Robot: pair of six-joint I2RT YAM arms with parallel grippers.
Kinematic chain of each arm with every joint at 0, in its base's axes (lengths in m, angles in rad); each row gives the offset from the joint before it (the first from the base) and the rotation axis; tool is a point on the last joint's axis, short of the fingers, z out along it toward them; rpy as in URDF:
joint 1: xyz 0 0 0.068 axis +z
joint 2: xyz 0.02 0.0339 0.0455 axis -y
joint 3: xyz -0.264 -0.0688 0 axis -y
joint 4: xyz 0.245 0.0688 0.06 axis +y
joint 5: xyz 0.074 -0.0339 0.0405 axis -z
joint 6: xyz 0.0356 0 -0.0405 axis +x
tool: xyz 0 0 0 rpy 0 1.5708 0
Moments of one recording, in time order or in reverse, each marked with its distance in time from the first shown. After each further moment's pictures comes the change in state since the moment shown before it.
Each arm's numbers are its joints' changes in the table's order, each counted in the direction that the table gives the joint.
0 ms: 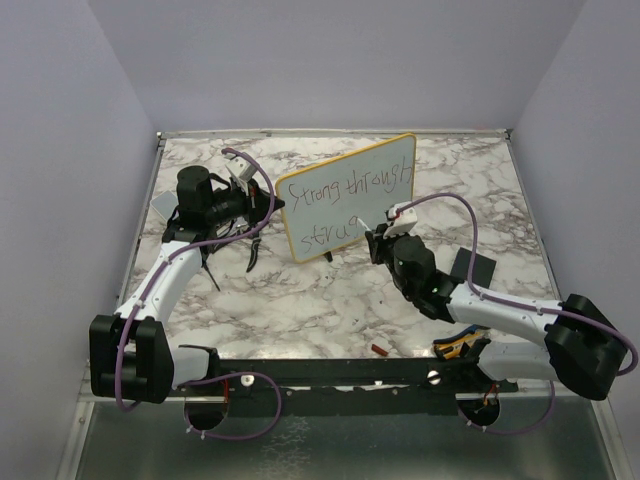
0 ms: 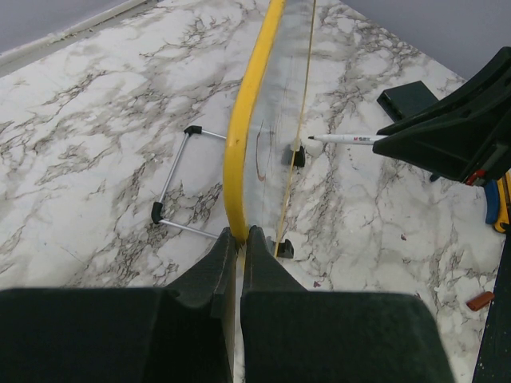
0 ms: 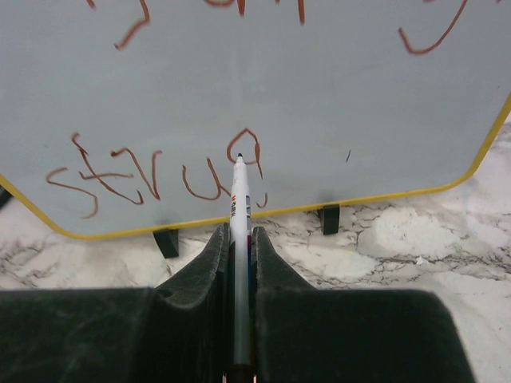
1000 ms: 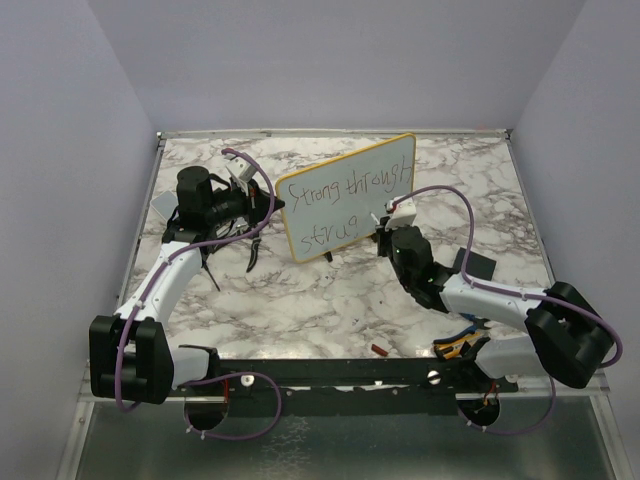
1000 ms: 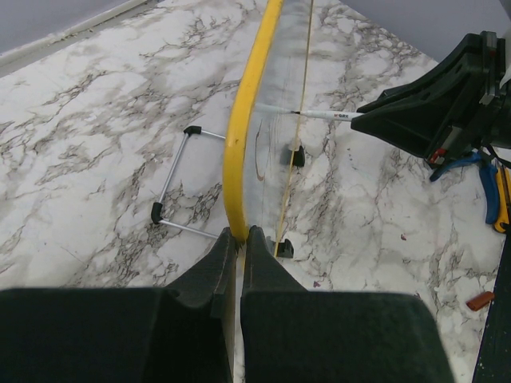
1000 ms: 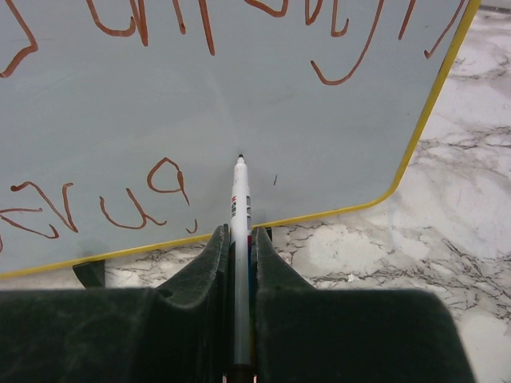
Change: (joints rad) left arm 0.000 0.004 -0.003 0.000 0.000 0.000; right arm -0.091 -0.073 0.031 -0.019 0.030 -0.108
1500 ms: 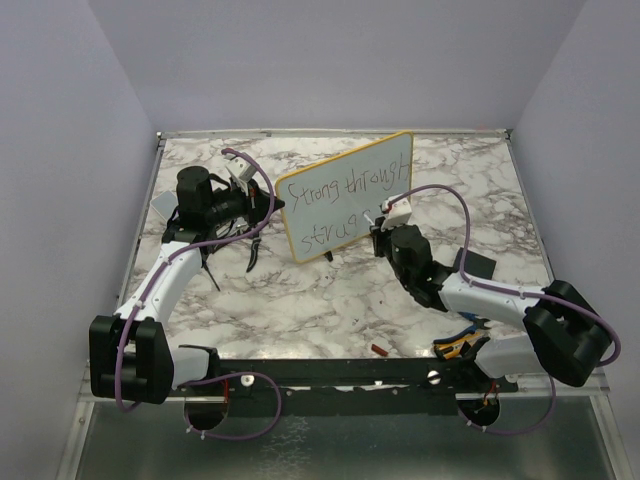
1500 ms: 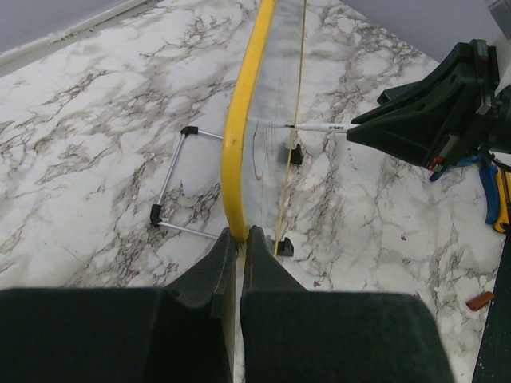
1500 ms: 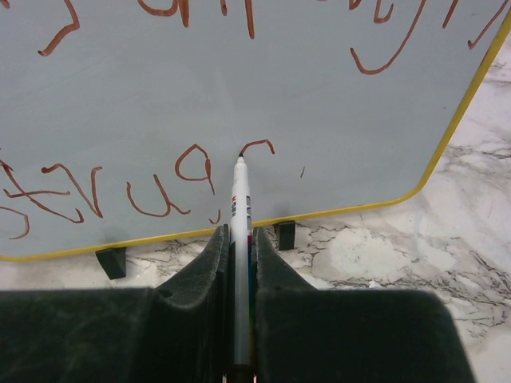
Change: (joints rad) left arm 0.000 0.000 0.000 0.000 0.000 0.000; right arm -0.001 -0.009 0.005 -0.006 -0.088 -0.004
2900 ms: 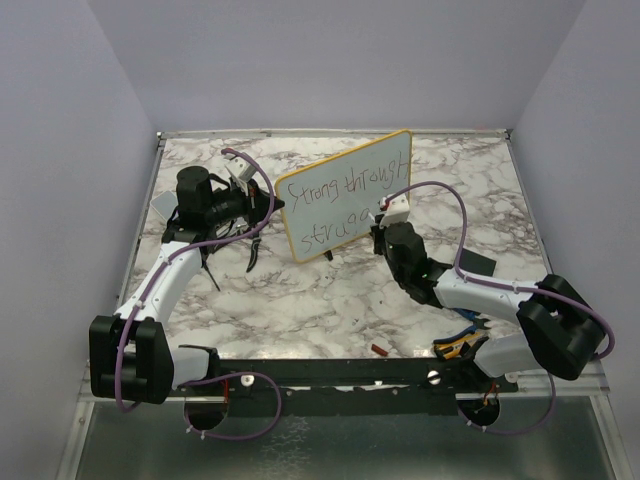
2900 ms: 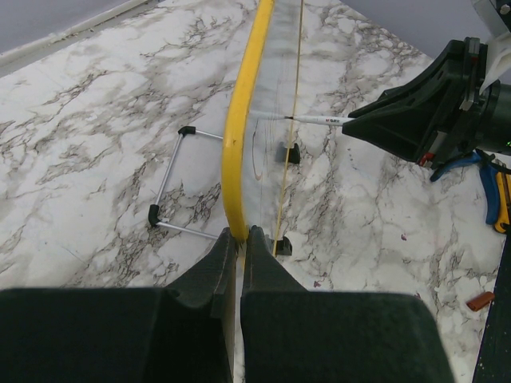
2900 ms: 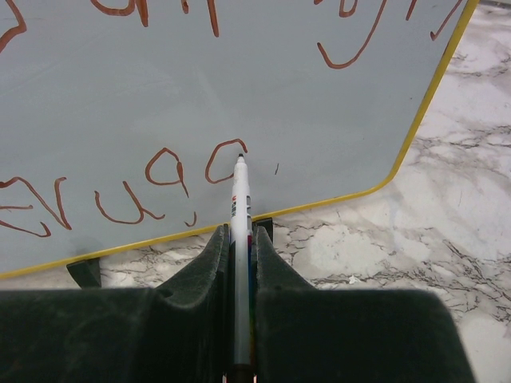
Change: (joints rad) left arm 0.000 0.000 0.000 0.000 0.000 0.000; right arm 0.001 -0.047 0.039 0.035 0.101 0.010
